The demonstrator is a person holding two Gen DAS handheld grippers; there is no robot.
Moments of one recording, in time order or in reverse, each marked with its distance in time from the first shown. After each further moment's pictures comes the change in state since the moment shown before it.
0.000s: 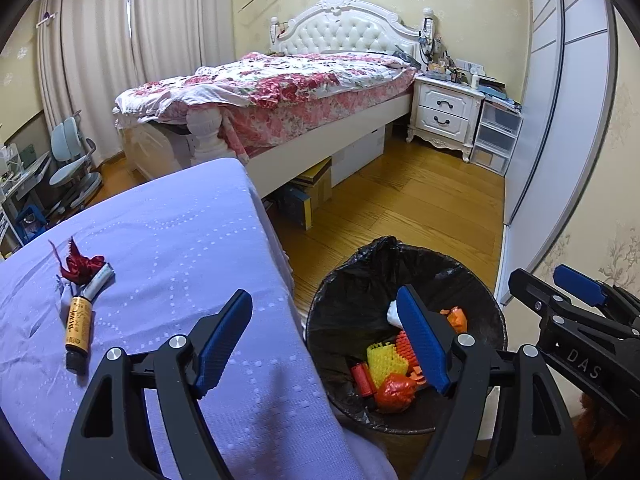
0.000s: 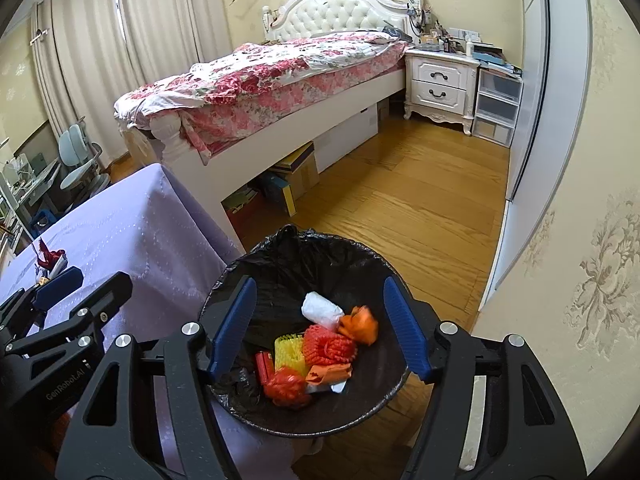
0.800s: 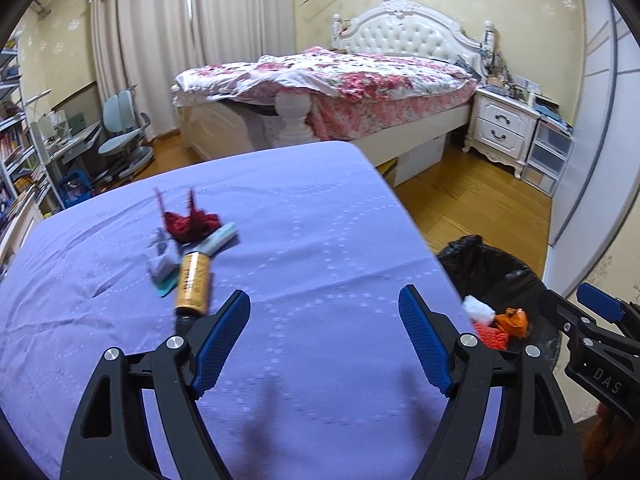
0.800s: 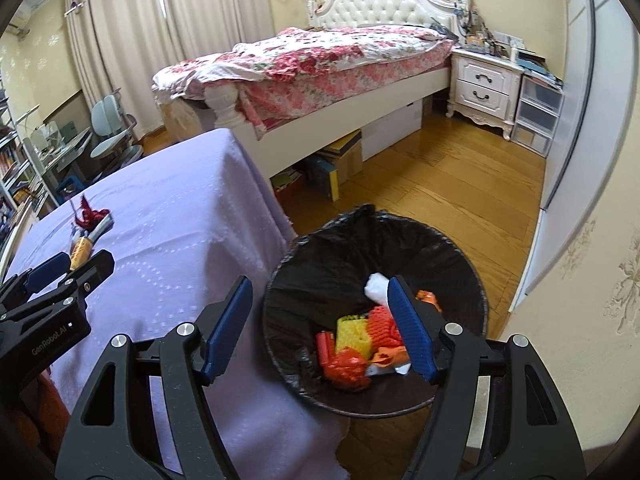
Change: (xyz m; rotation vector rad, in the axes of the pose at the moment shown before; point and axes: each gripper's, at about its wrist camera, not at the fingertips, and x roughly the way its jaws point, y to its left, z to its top) left arm -0.027 0.089 -0.027 -0.127 0.012 0.164; right arm -0.004 0.072 -0.020 -0.111 0.048 0.112
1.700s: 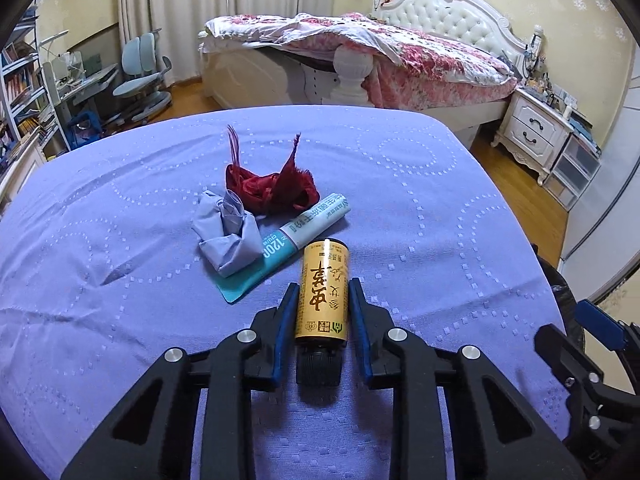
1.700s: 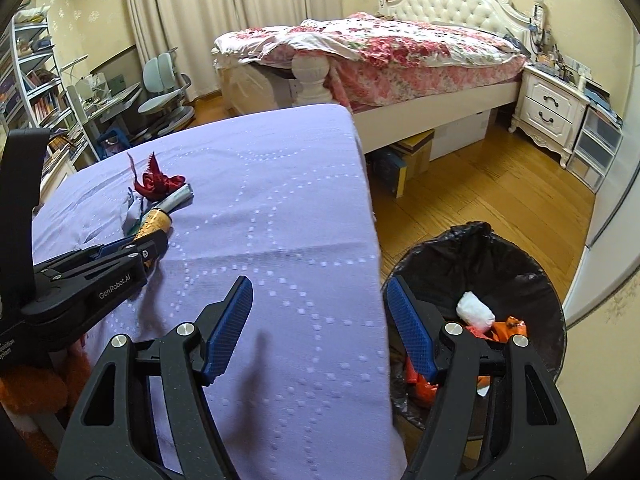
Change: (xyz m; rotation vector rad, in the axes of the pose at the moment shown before) left arm 0.042 0.088 0.000 -0.133 0.139 -0.013; right arm 0.031 0.109 0.011 -0.170 0.065 0.128
